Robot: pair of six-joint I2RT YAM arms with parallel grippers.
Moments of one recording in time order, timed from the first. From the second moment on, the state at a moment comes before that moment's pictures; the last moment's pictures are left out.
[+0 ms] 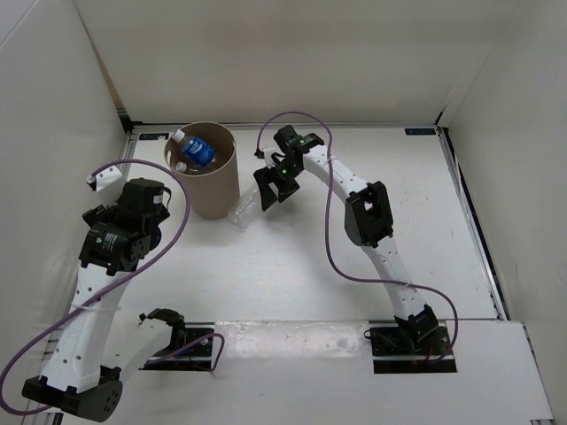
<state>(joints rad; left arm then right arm) -0.29 0.89 1.24 -1.16 -0.83 -0.66 0.62 2.56 2.42 -1.09 -0.56 -0.10</state>
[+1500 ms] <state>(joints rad) -0.29 0.93 1.26 -1.29 -0.76 -0.71 0.65 2.52 2.35 -0.79 -0.66 0.96</state>
